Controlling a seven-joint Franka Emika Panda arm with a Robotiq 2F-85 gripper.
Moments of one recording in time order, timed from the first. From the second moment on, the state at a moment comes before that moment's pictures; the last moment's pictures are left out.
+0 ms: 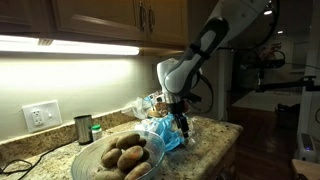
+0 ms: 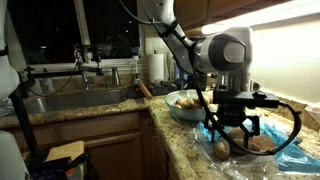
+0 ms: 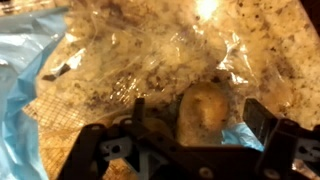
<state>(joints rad) -0.16 0.37 -0.05 -2.01 -0.21 2.30 -0.78</state>
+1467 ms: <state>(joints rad) -0.15 0.39 -0.03 -1.99 -0.22 2.22 -0.78</state>
